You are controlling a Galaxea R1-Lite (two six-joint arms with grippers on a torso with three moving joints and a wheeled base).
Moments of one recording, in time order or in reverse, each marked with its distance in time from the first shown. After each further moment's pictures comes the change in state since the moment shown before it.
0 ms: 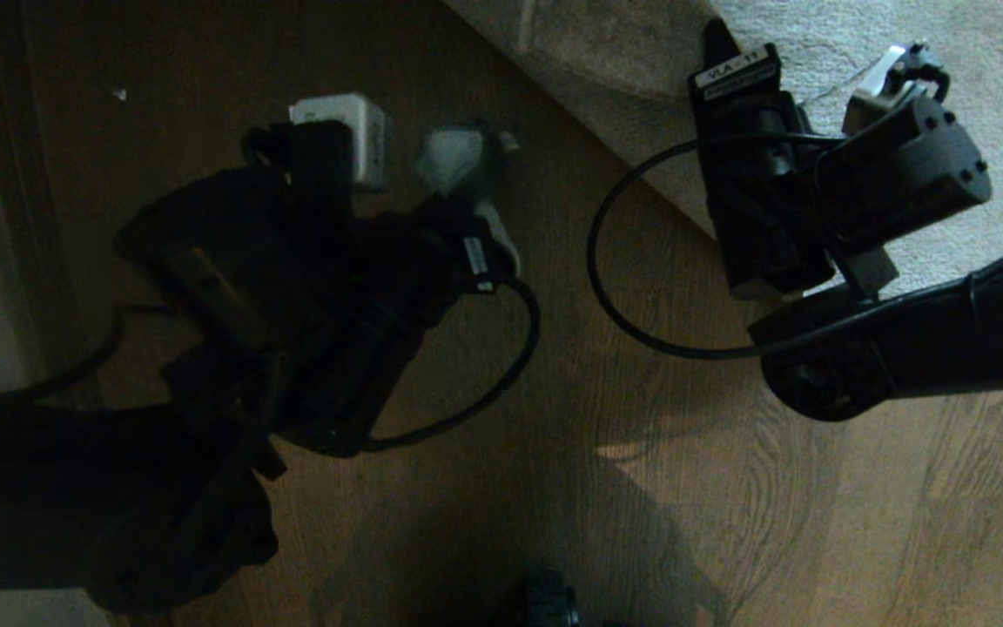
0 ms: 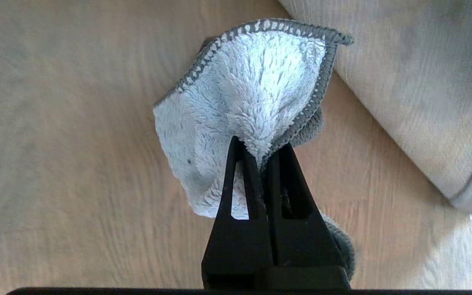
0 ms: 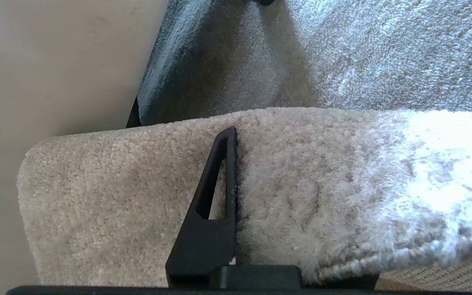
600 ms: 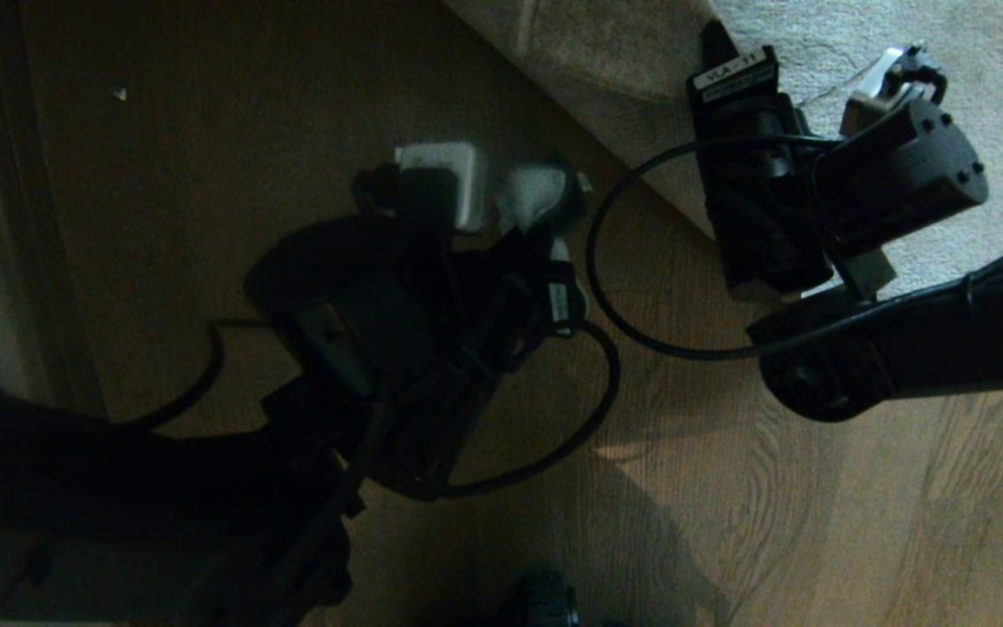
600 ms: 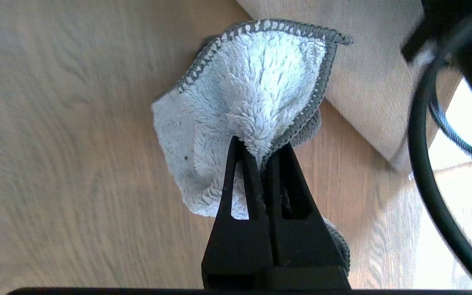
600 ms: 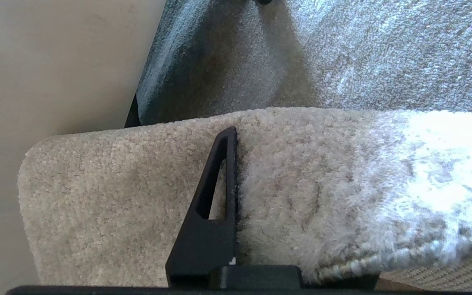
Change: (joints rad) left arm -0.113 0.090 -0.043 -0.001 -0.002 -0.009; right arm -0.001 0.003 0.001 -0.001 0.001 0.001
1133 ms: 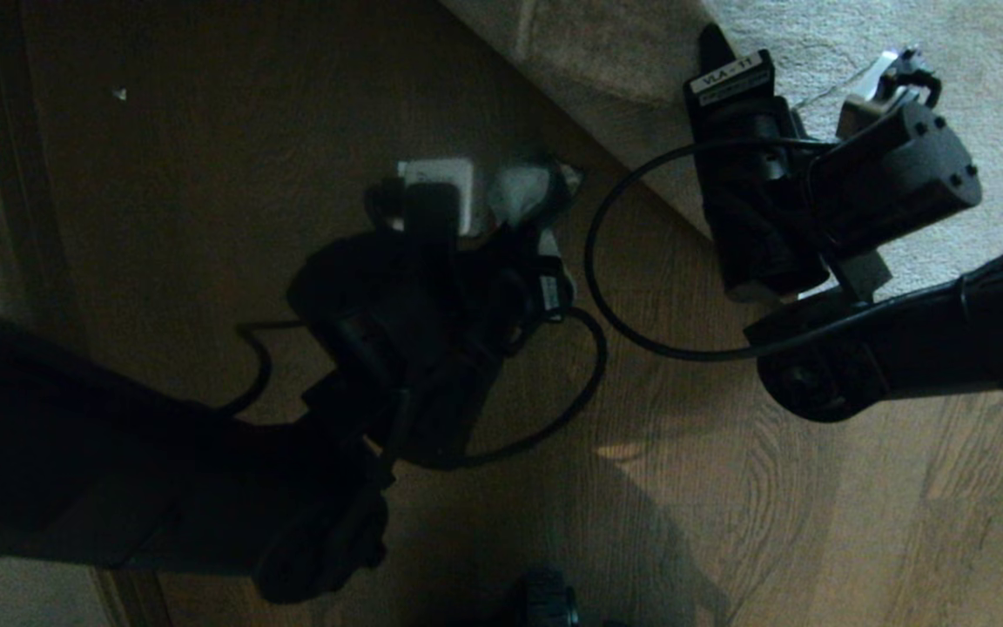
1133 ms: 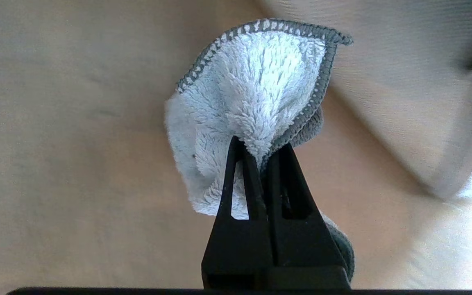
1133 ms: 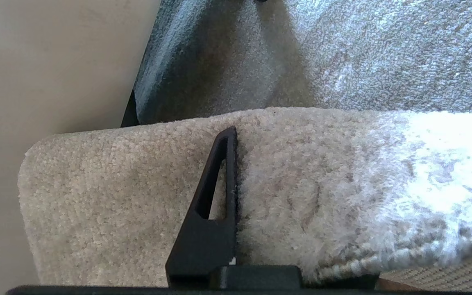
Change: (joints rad) left arm 0.076 0.092 -0.031 -0.130 -0.003 0.025; right arm -0.001 0.007 -0.001 0.000 0.000 0.000
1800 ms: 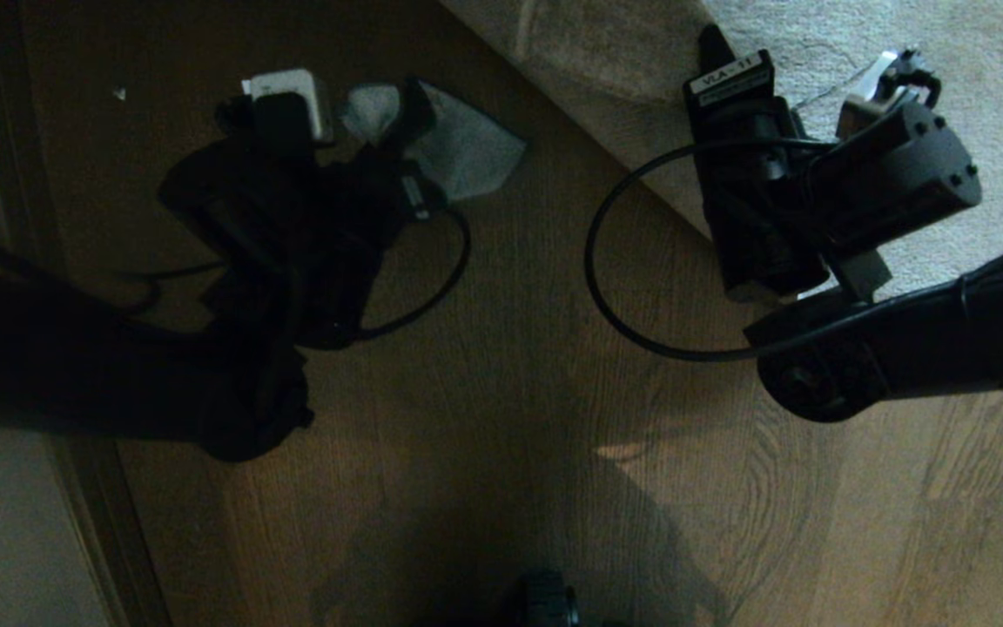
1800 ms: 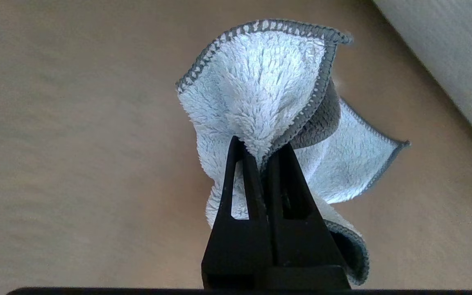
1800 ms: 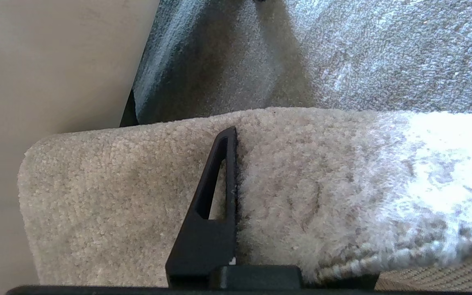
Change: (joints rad) left arm 0.303 -0.034 -0.105 0.012 -0.045 0.014; right arm 0.001 -0.001 0.000 0.001 0.000 -0.001
